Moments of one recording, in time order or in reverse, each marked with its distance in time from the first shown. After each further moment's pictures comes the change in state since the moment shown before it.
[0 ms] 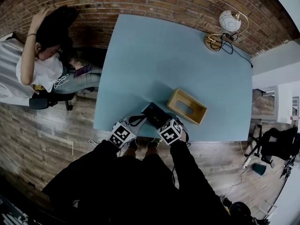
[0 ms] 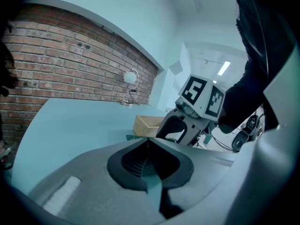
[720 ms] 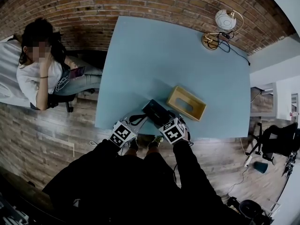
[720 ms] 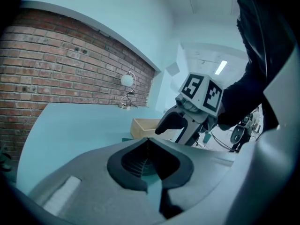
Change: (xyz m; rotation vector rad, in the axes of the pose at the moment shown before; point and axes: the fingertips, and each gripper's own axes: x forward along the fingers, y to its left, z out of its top) left arm -0.013 -0.013 0.007 0.026 -0.010 -0.007; right arm -0.027 0.005 0.006 0.058 -0.071 -0.025
